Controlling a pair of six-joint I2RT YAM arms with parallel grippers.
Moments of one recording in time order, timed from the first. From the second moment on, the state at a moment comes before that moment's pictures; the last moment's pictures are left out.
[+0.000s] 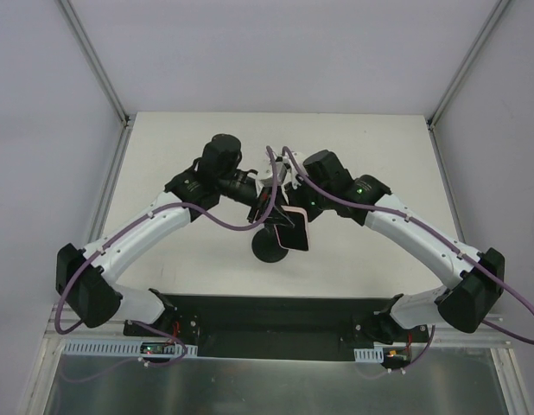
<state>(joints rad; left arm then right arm) -0.70 1.32 1.23 -0.29 1.15 0.18 0.80 1.38 1.31 -0.75 -0.15 0.10</state>
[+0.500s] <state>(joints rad) -0.59 1.44 1.31 -0.33 1.26 0.23 0.76 1.38 1.29 -0.73 -0.22 0.07</state>
